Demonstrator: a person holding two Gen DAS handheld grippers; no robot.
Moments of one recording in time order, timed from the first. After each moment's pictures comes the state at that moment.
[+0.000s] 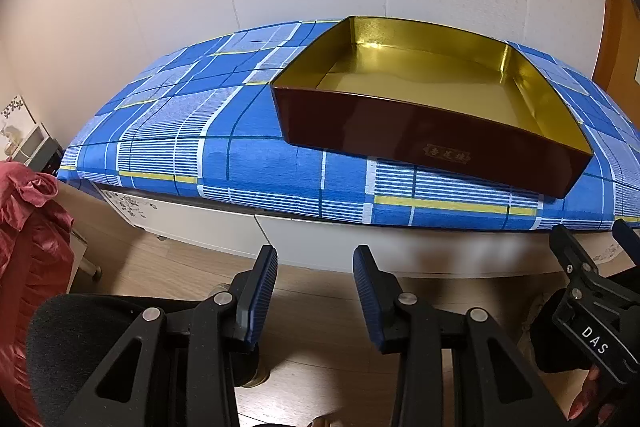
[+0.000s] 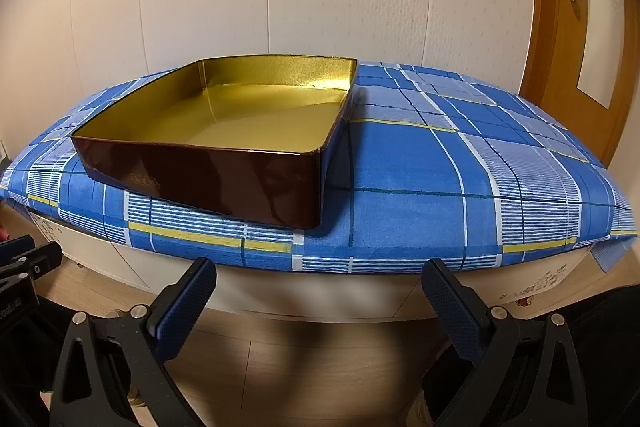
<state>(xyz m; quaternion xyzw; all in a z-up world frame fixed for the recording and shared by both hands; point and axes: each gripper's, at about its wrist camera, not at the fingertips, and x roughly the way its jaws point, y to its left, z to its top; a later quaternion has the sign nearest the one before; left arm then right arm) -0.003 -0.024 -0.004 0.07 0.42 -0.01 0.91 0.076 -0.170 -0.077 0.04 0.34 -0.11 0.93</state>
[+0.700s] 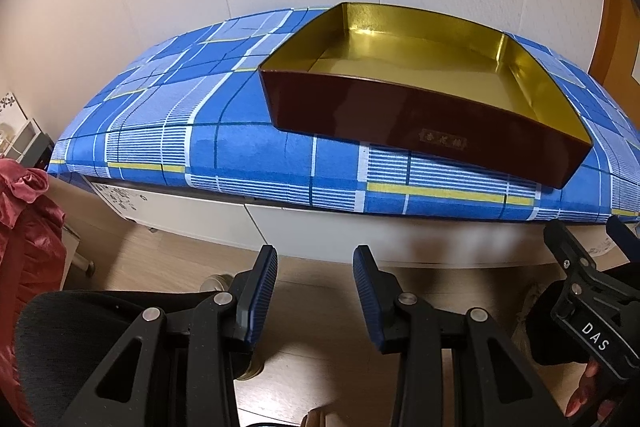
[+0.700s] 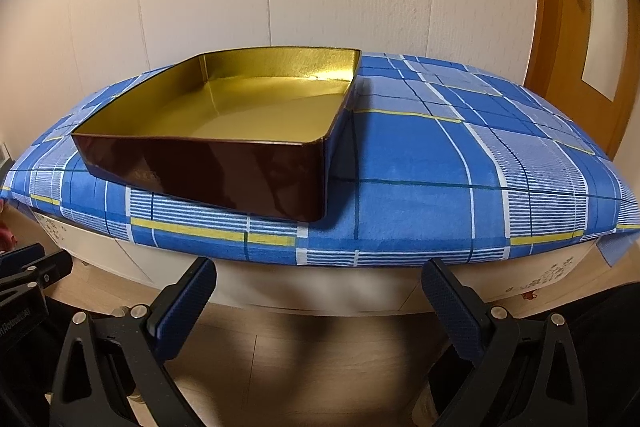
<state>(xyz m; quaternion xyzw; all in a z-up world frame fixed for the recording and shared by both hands) 0.002 -0.025 -0.013 0.06 0.44 -0.03 0.89 0.081 -0.171 -0.083 0.05 0.35 -0.10 0.93</state>
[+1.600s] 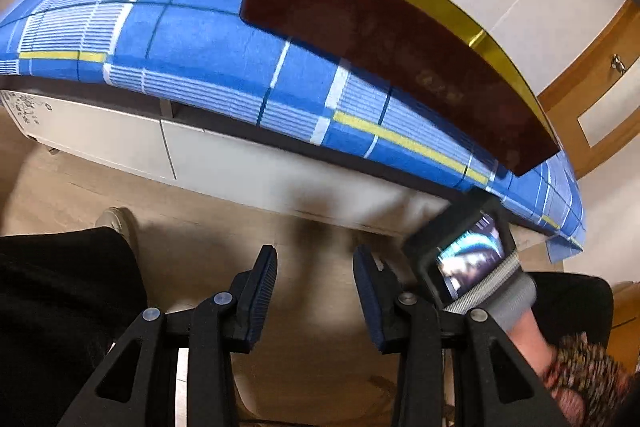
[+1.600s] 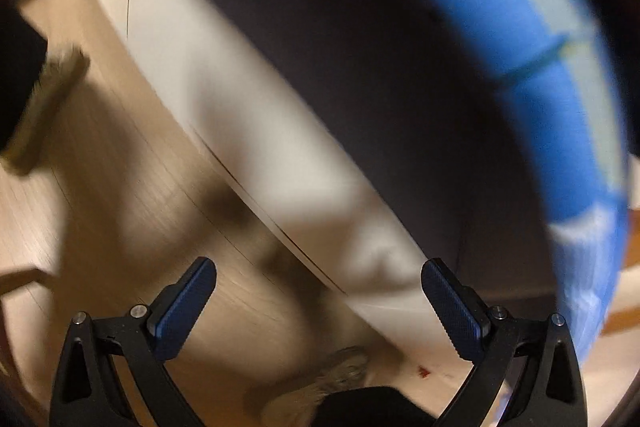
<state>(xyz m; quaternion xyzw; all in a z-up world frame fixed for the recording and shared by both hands) 0.016 0.009 -0.065 -0.10 0.54 -0.17 0.82 0.145 -0.111 -0.247 -0.34 0.51 0.02 0.79</state>
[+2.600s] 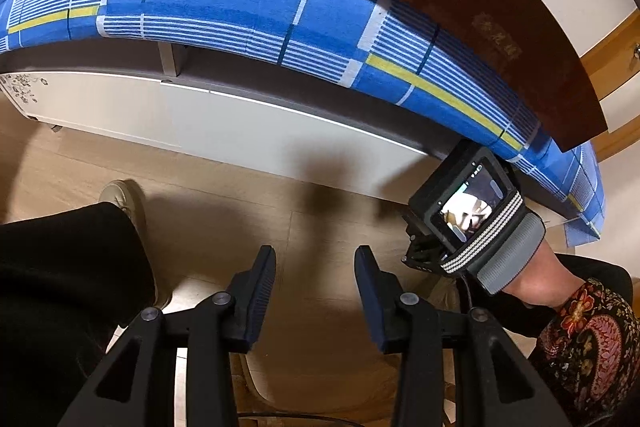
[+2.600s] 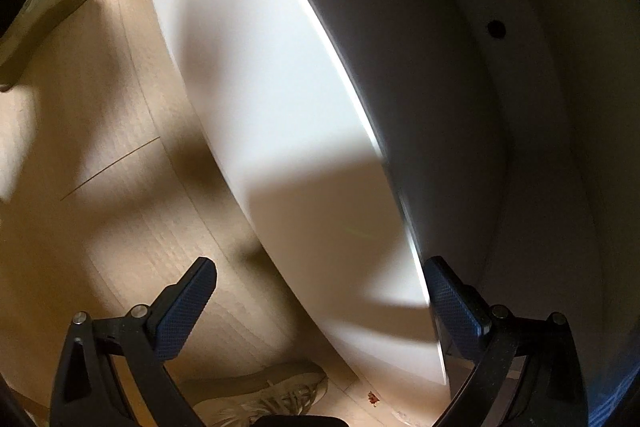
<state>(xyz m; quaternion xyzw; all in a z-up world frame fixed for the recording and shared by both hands) 0.023 0.005 -0.088 -0.08 0.59 -0.14 0.79 0.178 -0.126 -0.284 -0.44 0.52 0.06 0.73</state>
